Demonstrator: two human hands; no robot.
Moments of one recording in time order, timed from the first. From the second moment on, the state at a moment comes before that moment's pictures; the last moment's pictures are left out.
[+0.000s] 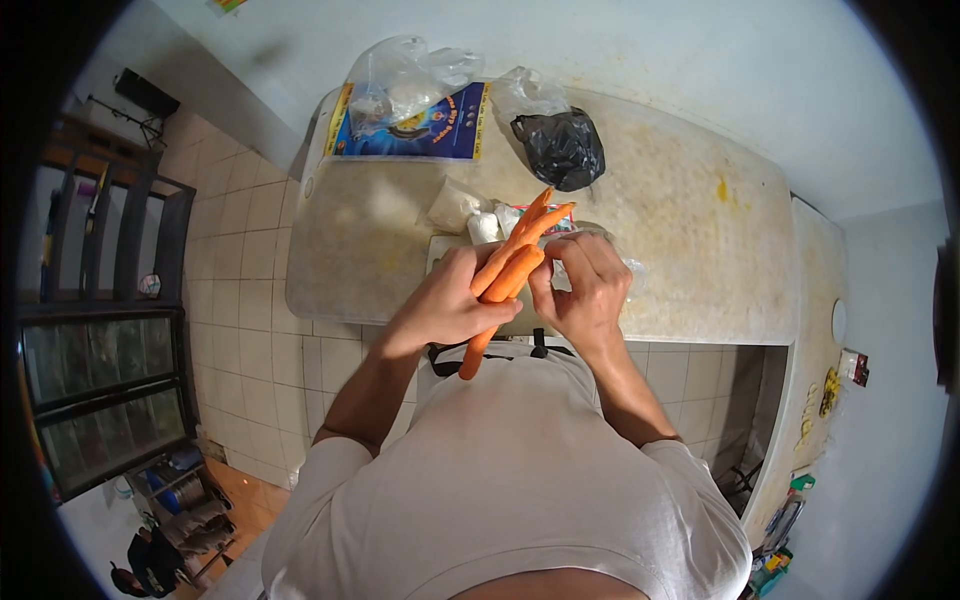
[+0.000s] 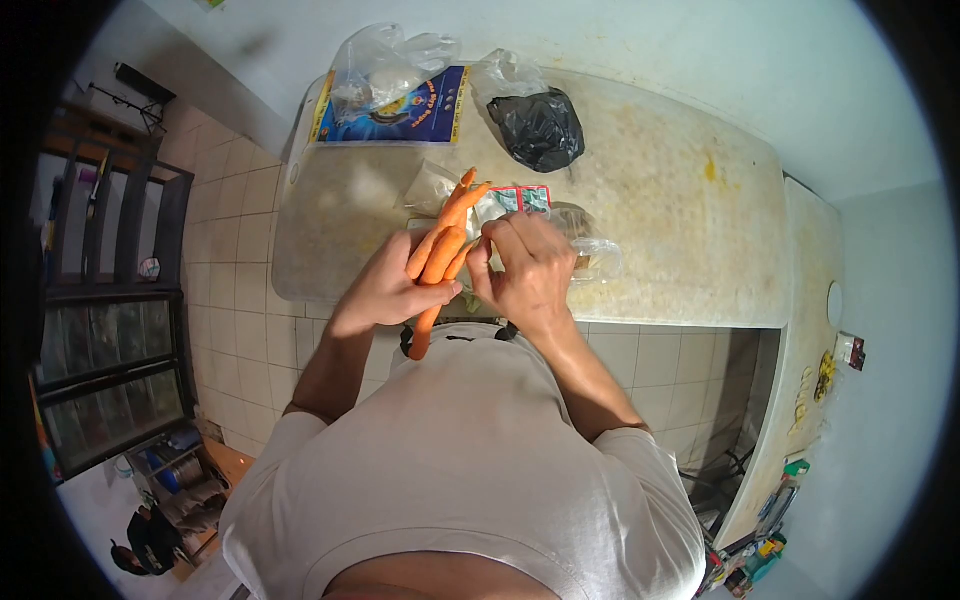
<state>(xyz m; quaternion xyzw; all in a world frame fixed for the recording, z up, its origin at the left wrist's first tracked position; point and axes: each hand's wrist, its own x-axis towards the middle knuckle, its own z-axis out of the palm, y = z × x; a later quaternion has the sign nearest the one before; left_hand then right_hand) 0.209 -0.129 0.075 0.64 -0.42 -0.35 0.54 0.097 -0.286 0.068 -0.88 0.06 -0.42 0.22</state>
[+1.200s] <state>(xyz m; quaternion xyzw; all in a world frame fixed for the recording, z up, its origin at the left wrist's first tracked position) 0.222 -0.136 0.024 0.49 -0.10 -0.33 0.80 0.073 -0.250 0.034 -0.68 0.11 -0.05 0.73</state>
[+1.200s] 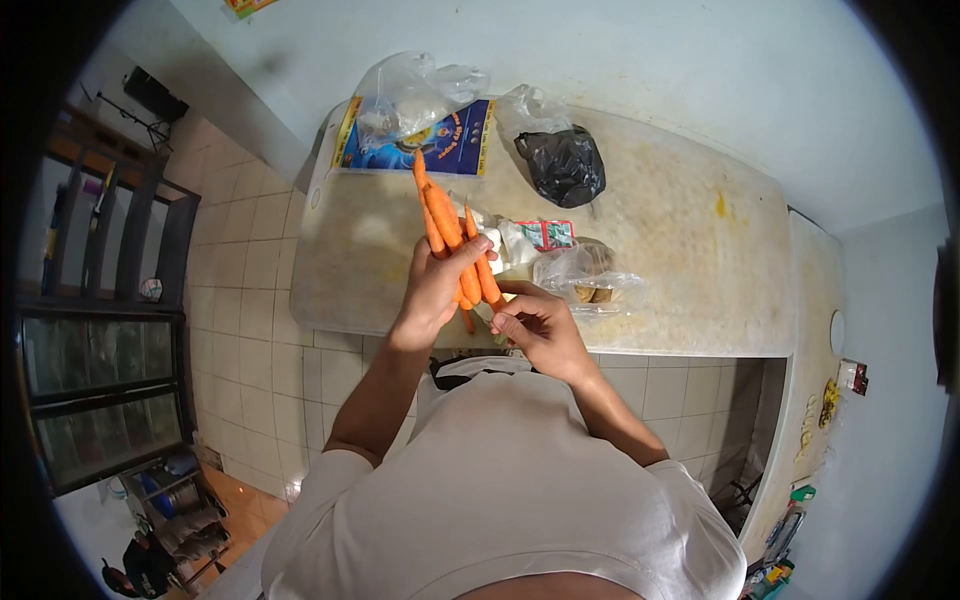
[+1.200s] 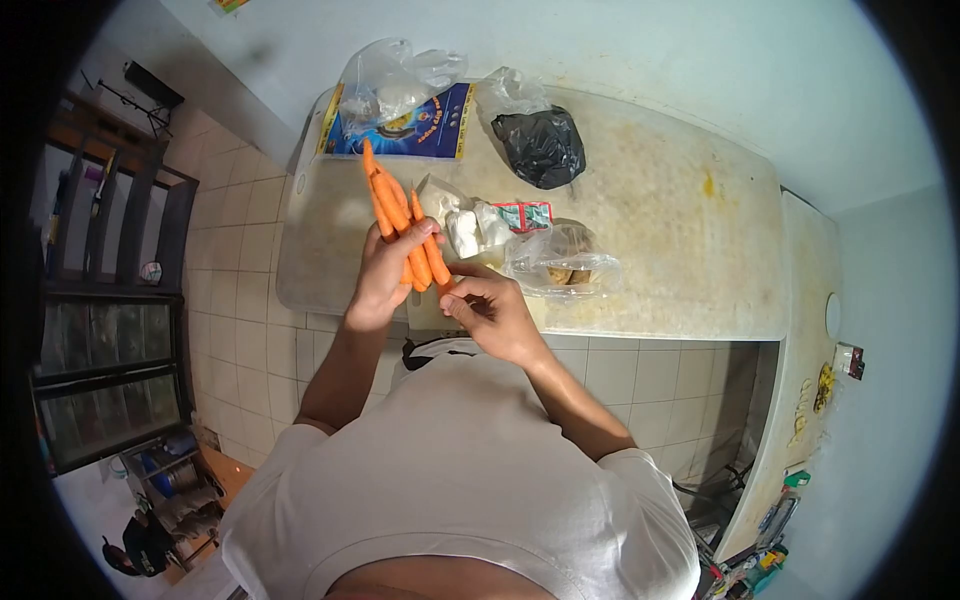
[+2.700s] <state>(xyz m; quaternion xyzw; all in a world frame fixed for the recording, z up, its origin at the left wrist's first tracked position) 0.186 -0.128 0.080 0.72 -0.43 -0.19 0.51 0.094 -0.304 0.102 -0.70 0.03 -0.40 0.59</state>
